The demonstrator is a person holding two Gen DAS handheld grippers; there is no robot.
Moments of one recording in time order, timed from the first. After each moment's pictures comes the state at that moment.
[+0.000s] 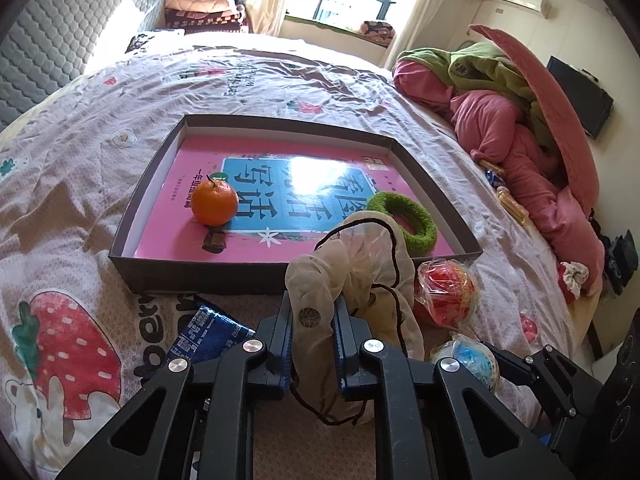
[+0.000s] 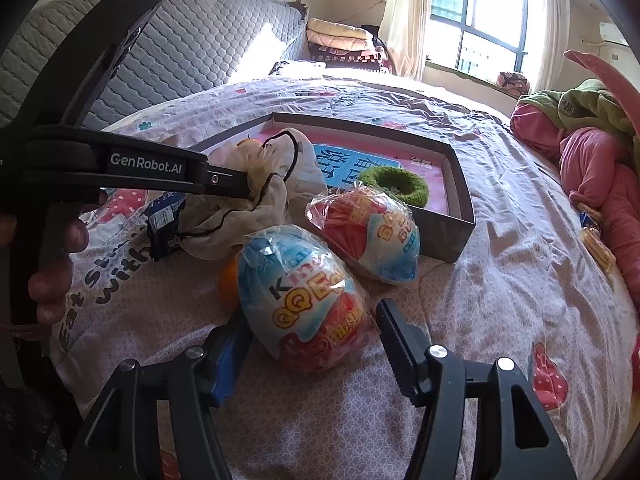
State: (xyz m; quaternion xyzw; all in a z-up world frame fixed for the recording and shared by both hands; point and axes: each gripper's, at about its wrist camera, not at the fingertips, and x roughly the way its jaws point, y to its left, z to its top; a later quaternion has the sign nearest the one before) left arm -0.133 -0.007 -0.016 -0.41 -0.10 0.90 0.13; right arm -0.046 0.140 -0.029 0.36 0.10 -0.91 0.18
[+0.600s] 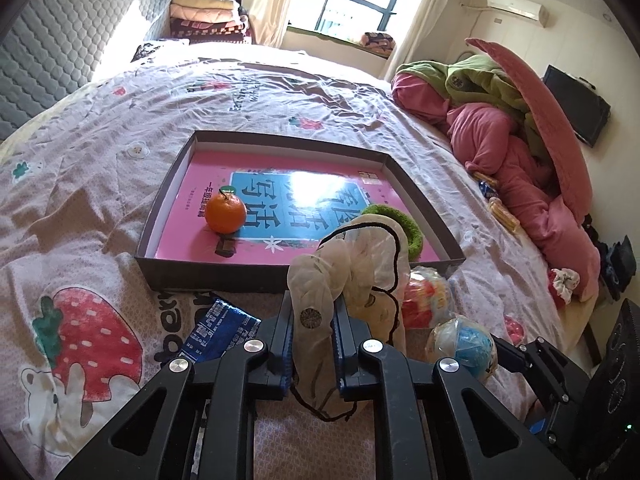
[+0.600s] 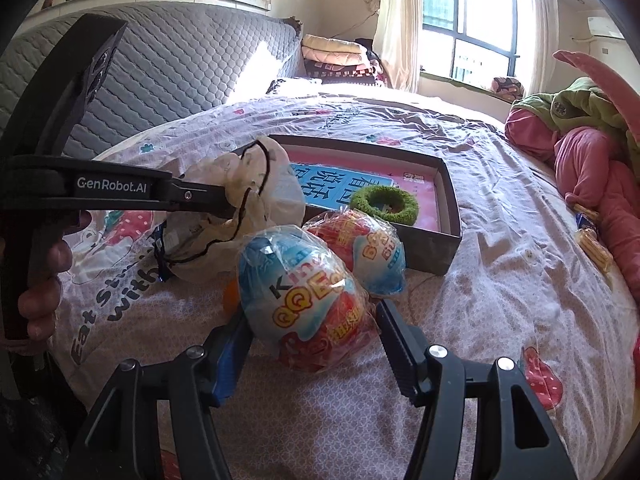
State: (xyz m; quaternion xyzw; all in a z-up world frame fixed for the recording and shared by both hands) left arm -0.111 -0.016 0.007 -0.40 -0.10 0.90 0.12; right arm -0.041 0.149 -0.017 0.34 0.07 -0.92 0.19
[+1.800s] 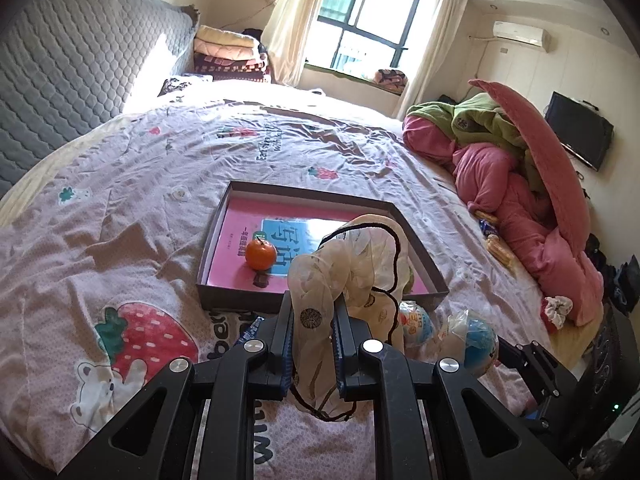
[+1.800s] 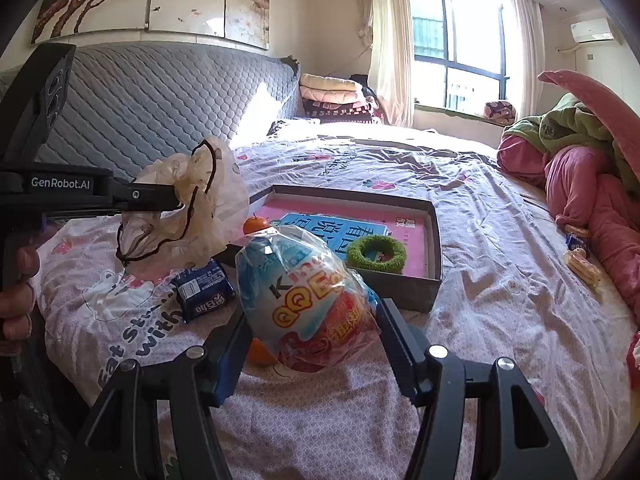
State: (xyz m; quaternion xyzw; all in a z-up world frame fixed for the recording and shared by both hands) left arm -0.061 -0.038 0.064 -0.34 -0.11 0.93 0.09; right arm -0.024 0.157 0.017 0.27 0.05 -0.94 0.19
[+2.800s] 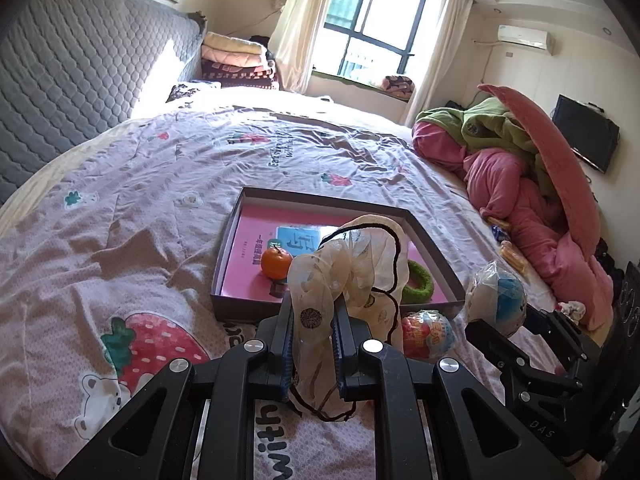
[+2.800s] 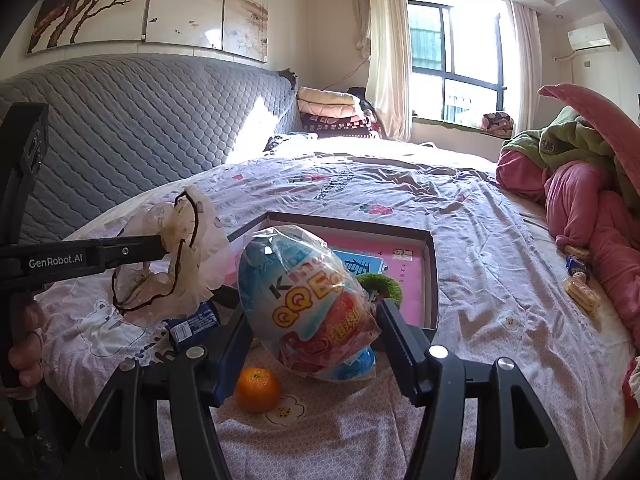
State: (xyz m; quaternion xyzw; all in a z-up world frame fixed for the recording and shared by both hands) left arm -0.074 -0.048 0.052 -0.32 -0.11 0.94 0.07; right arm -0.052 0.155 0.038 0.25 0.04 -0.95 0.19
